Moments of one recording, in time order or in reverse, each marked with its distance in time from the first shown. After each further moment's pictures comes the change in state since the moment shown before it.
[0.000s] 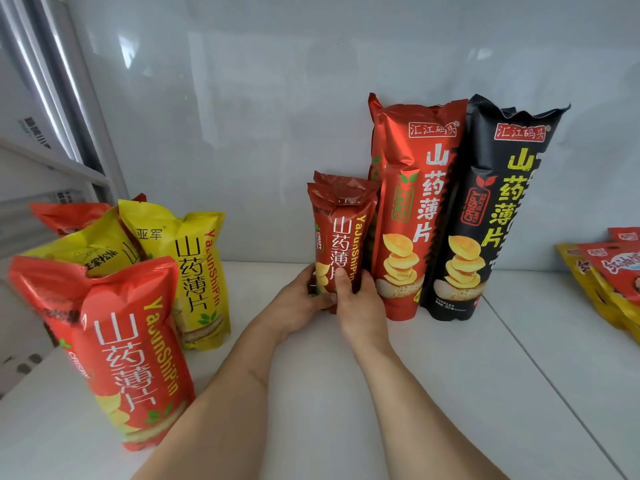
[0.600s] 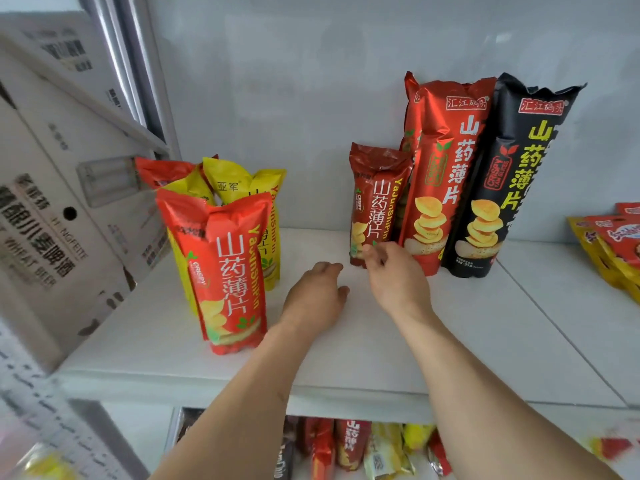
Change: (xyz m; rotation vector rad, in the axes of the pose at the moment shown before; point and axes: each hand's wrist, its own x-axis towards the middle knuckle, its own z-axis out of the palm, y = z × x) left_hand -0.111 0.000 -0.003 0.812 0.192 0.120; right_hand -0.064 -0.028 -0.018 -0.547 0.037 -0.209
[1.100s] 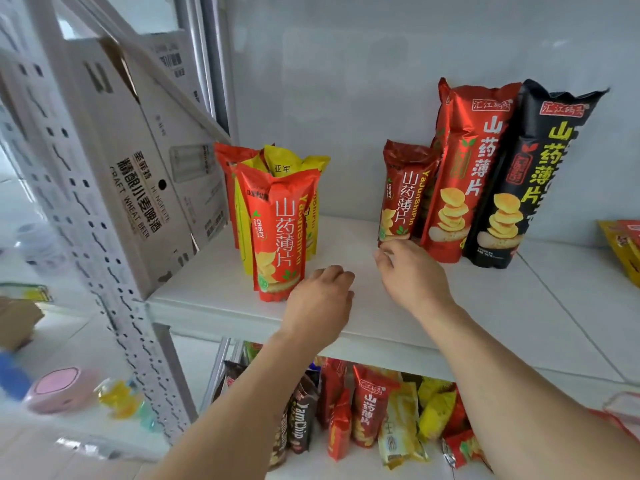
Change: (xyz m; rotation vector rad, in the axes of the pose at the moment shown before) left_hand -0.115 -0.005 -0.019 0.218 0.306 0.162; right_hand -0.061 -0.019 -0.032 -0.219 -0.086 -0.320
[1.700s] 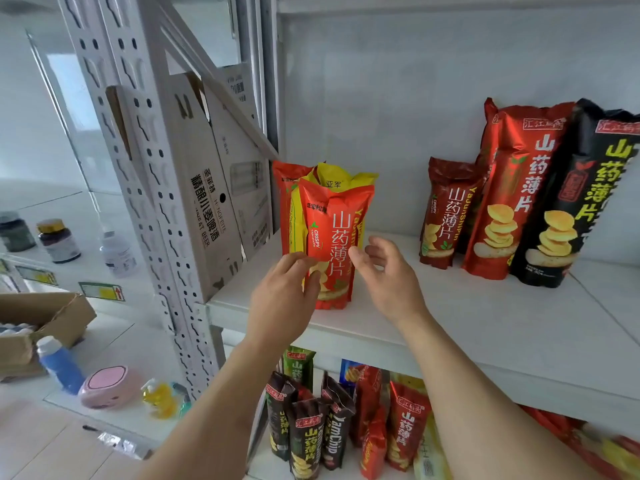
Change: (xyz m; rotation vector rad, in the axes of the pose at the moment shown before) left_hand -0.046 -0.081 -0.064 -0.119 0.377 -0.236; right_hand -0.021 -0.105 0.014 0.740 -0.104 0.055
